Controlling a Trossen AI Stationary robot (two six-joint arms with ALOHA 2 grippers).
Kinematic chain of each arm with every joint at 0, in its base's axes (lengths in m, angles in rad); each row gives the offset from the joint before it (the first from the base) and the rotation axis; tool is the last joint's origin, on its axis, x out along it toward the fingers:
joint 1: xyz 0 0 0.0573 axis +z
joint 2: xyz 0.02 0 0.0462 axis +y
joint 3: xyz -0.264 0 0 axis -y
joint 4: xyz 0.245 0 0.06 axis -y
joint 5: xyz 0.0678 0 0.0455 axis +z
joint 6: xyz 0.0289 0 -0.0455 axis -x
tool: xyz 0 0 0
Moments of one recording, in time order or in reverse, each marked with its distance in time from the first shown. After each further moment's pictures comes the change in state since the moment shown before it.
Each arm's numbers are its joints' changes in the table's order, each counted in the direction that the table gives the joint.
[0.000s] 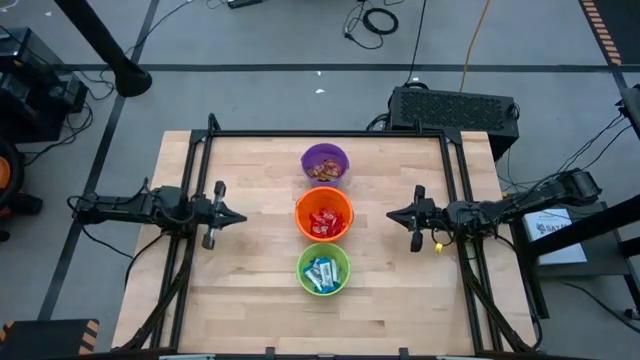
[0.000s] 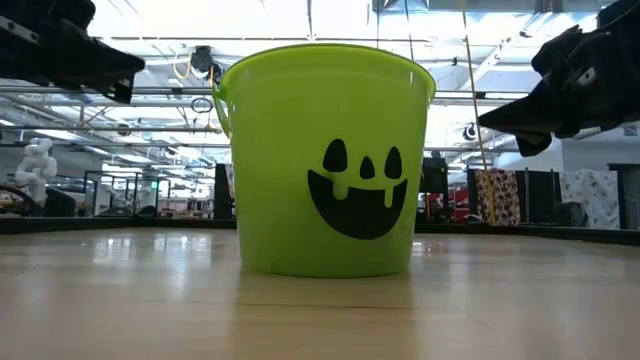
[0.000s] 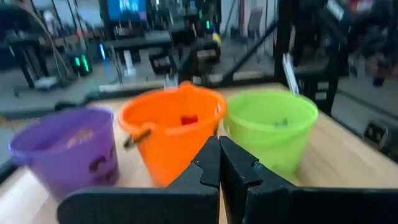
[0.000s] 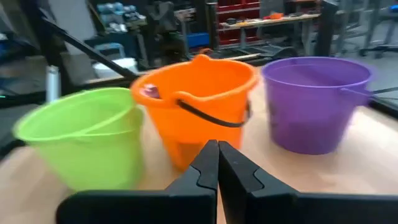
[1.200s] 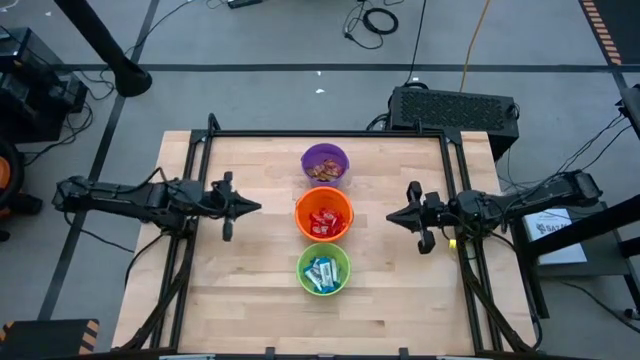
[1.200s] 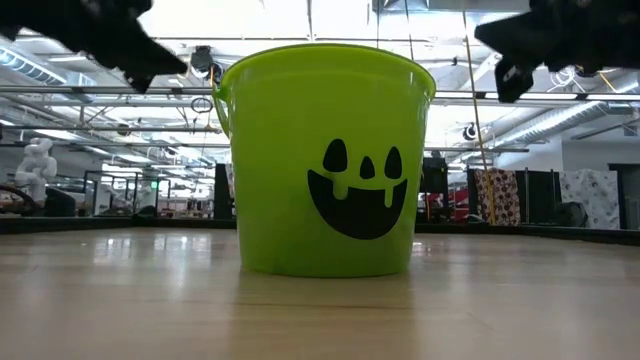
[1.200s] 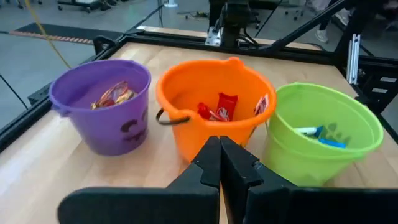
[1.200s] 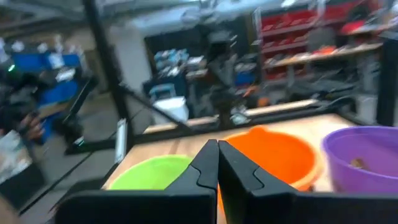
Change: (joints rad) left arm 0.002 0.483 0.291 -0.037 0.186 0.200; right arm -0.029 -0.008 0.187 0.004 0.238 -0.019
